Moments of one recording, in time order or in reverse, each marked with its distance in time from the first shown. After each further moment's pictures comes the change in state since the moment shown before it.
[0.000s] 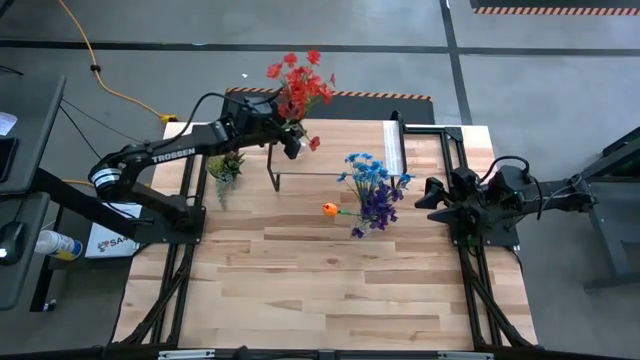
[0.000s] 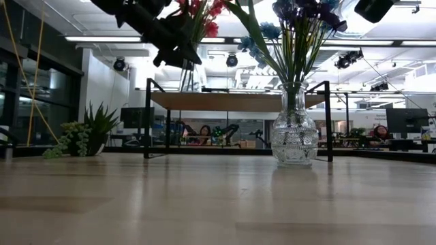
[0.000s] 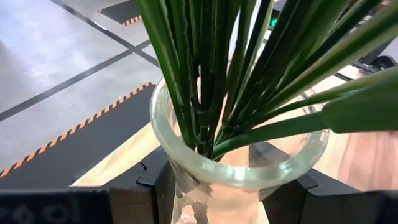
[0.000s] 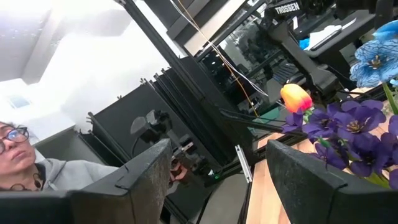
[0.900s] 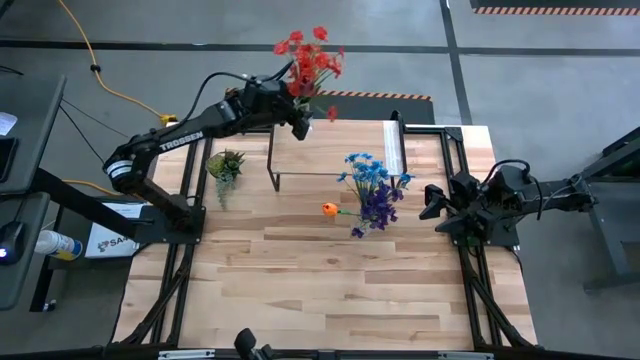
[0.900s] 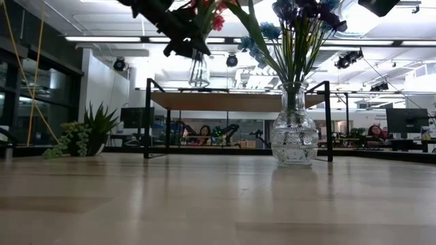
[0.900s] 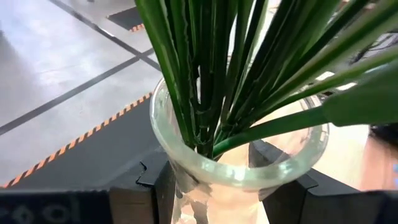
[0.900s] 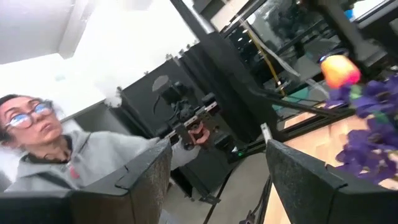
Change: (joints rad) left arm 0.044 0.135 0.289 -0.149 0.013 0.023; right arm 0.000 0.000 0.000 0.000 -0.168 0.008
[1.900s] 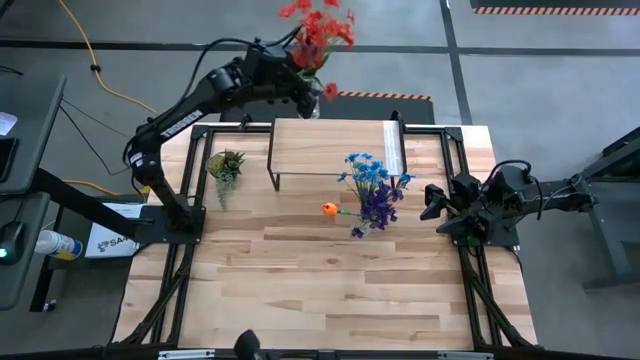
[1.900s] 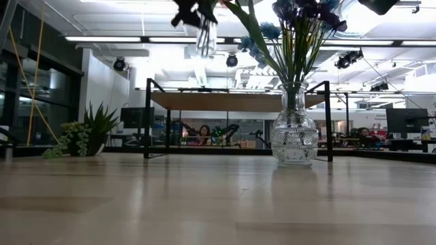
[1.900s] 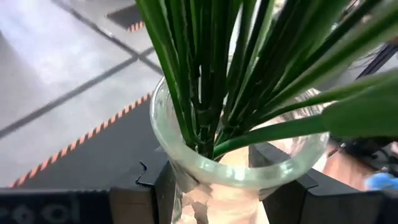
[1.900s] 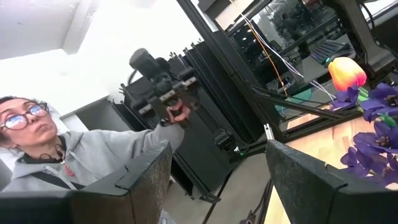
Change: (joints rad) left arm -0.035 0.174 0.607 -0.466 -0.022 -0.028; right arm 0.000 0.000 0.000 0.008 -0.012 -0.022
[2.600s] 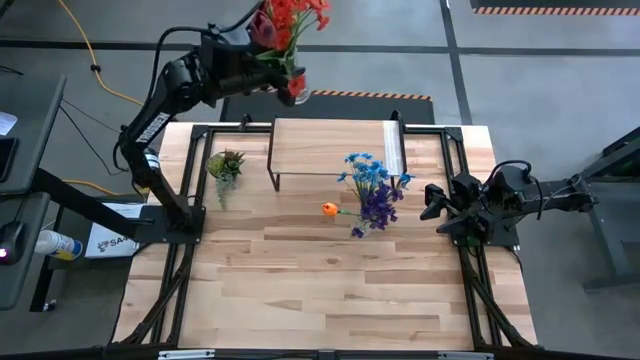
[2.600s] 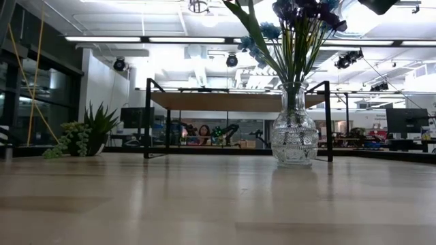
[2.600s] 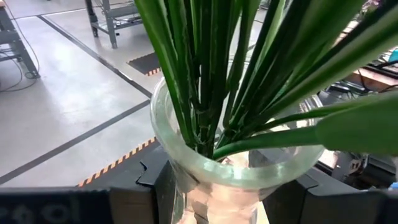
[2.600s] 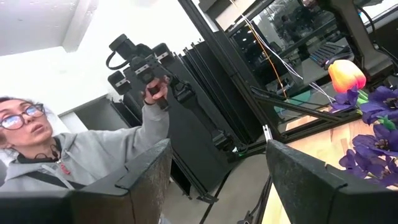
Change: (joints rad) left arm -0.109 -0.003 0.377 -0.218 -0.197 -0.025; right arm 0.000 0.000 0.000 0.000 0.000 -0.014
